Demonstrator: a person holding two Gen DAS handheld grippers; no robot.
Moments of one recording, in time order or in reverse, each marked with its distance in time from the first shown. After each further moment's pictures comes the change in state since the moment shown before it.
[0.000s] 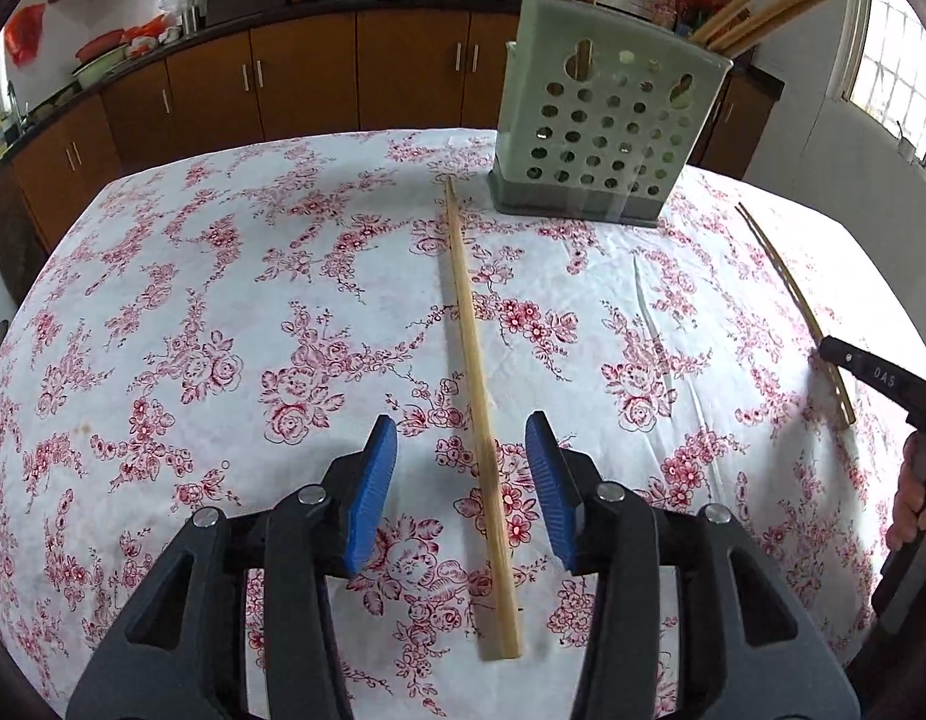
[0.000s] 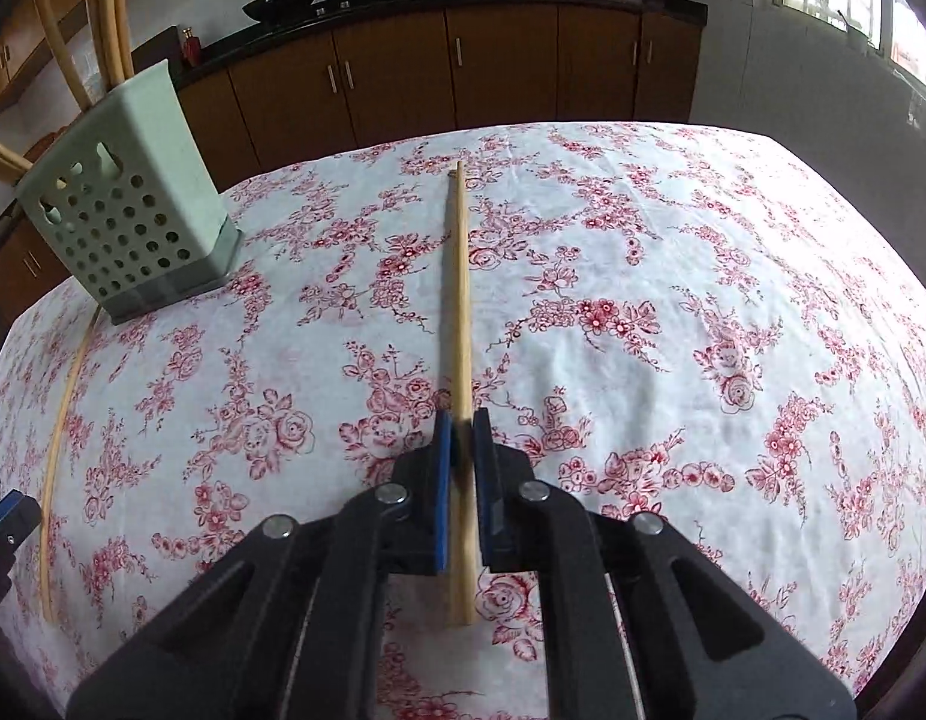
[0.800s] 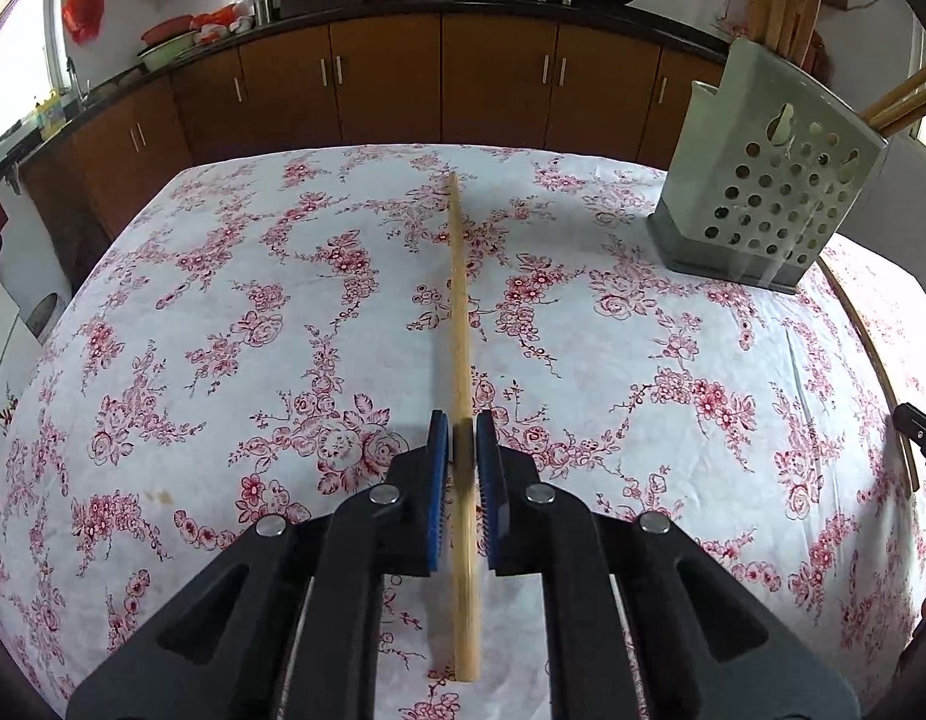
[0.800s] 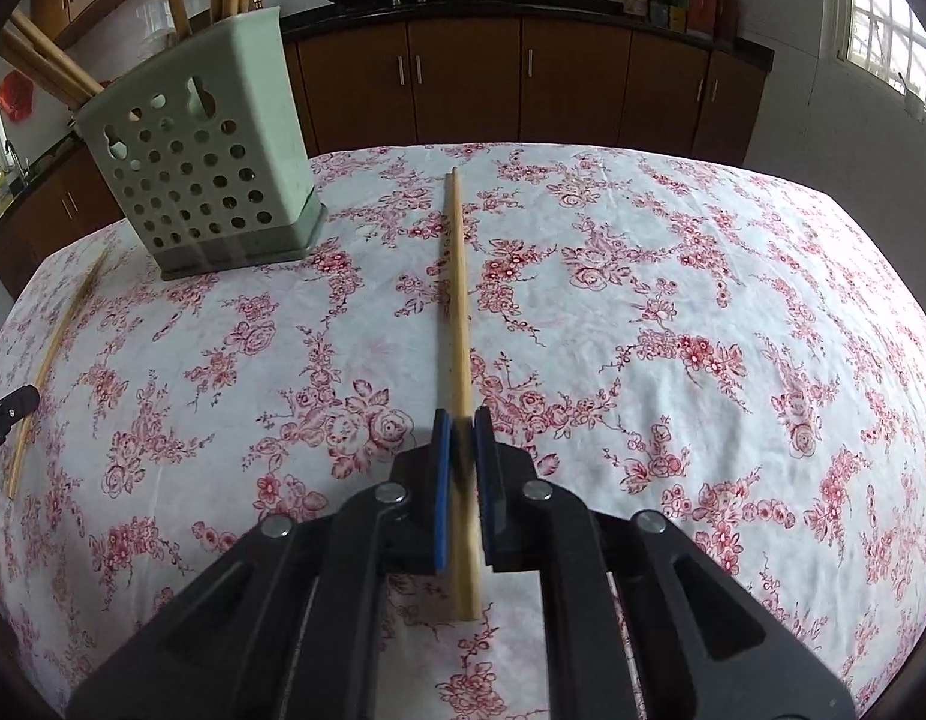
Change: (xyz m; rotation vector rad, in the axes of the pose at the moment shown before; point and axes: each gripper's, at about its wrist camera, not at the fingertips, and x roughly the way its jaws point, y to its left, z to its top) left arm 0.023 0.073 0.029 -0.101 -0.024 0.139; right arm 0.006 0.041 -0.004 -0.149 -0.019 0.064
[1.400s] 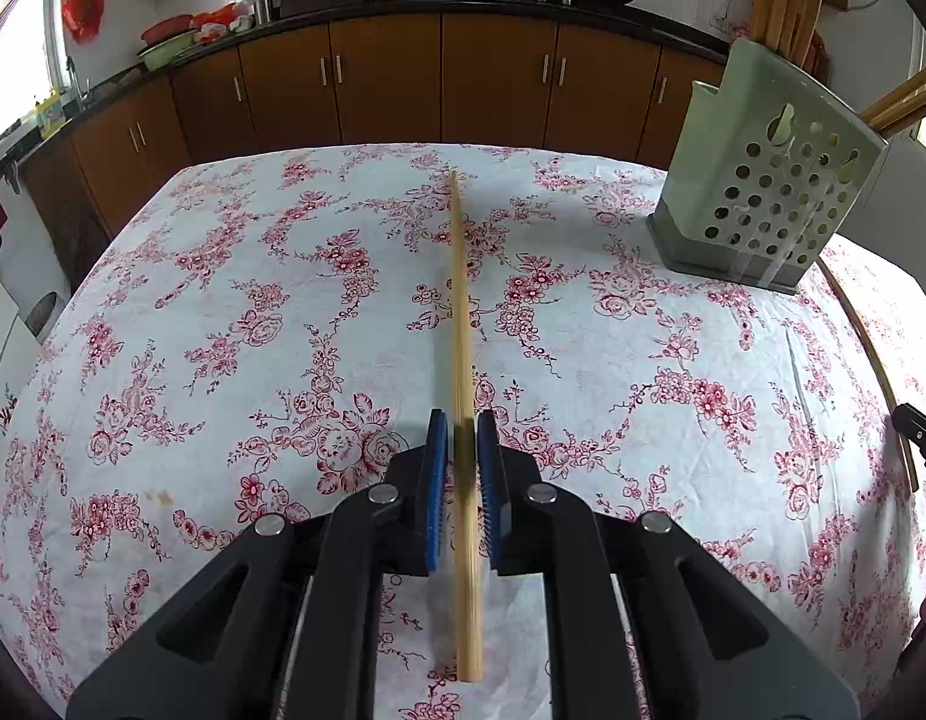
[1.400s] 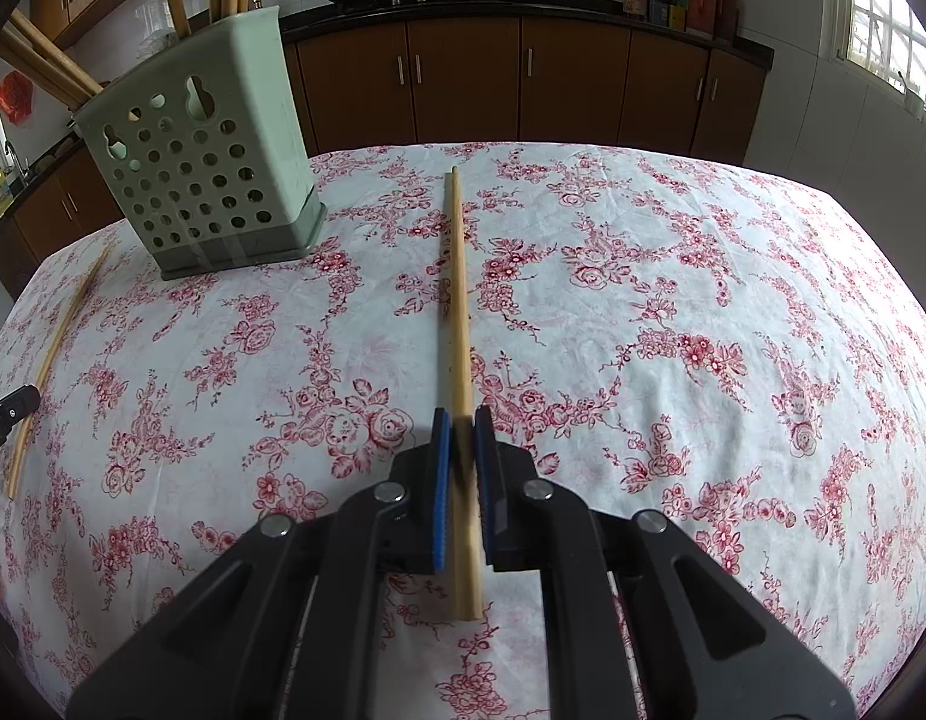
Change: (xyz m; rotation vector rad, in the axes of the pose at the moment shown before) left arm 0.000 -0.001 -0.001 -0.001 0.000 0.002; right arm 0.001 0.001 -0.001 -0.001 0.000 -0.001
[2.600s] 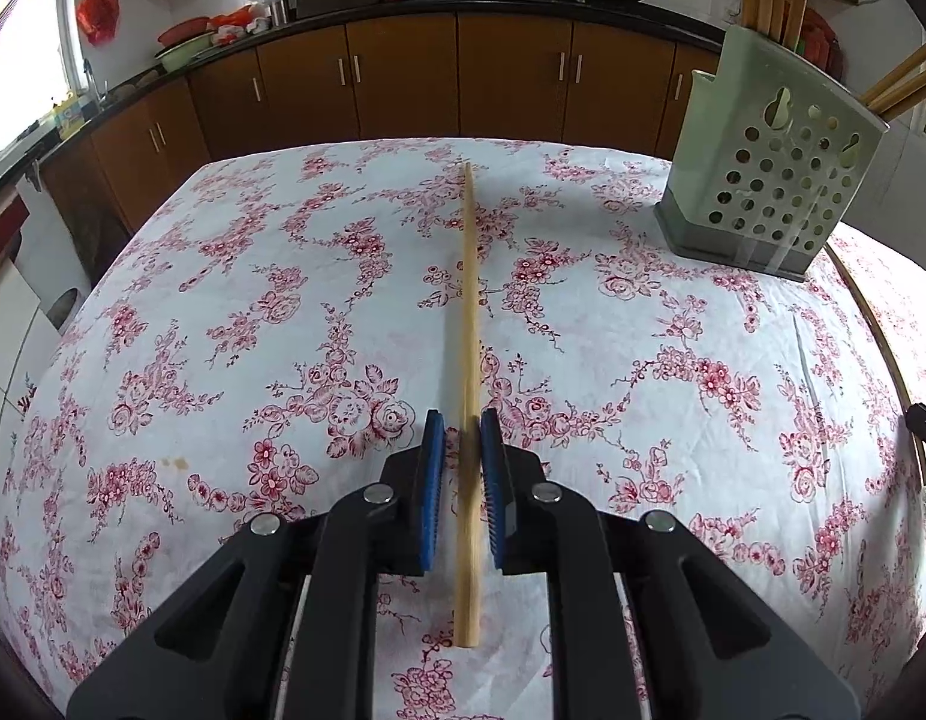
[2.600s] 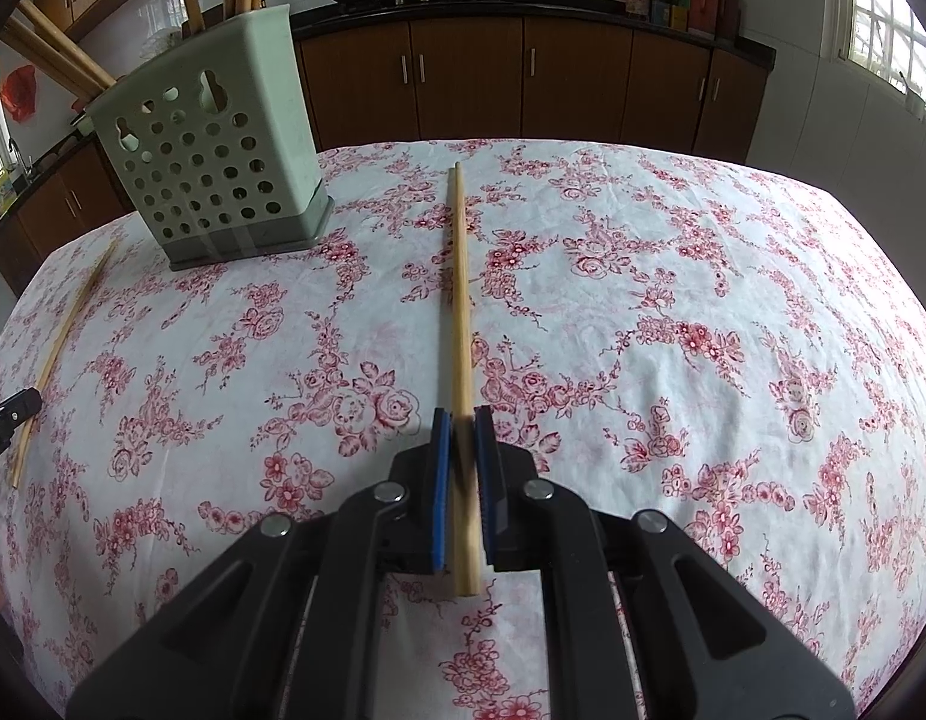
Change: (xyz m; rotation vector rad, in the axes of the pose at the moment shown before) left arm -0.011 -0.005 -0.010 -0.003 0.004 0.058; right arm -0.006 0.003 -0.006 -0.003 0.000 0.007
